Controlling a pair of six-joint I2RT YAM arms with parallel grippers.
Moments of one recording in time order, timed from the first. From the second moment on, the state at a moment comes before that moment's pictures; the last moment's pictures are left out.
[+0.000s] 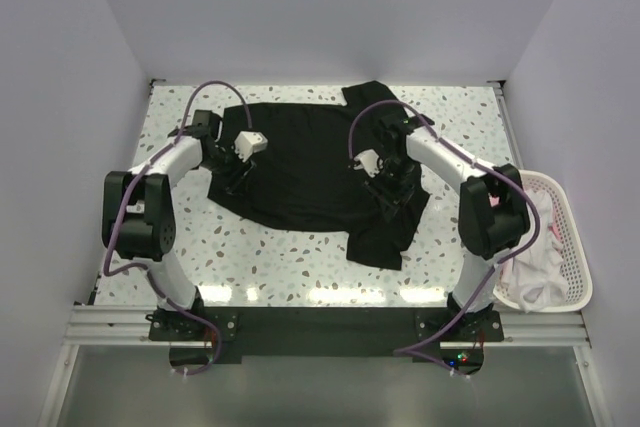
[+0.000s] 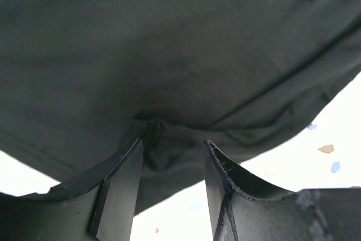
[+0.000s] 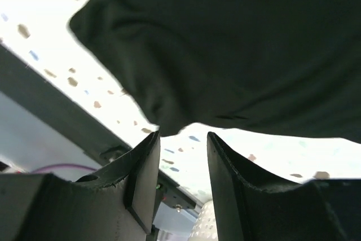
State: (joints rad) left arm -0.06 1.76 1.20 -0.69 0.45 0.74; right arm 0.44 1.84 1.45 -1.25 -0.27 -0.43
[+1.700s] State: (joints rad) left arm -0.35 1.17 0.90 -0.75 0.46 1.10; right arm 0.27 1.97 1.58 -1.24 -0.24 -0.38
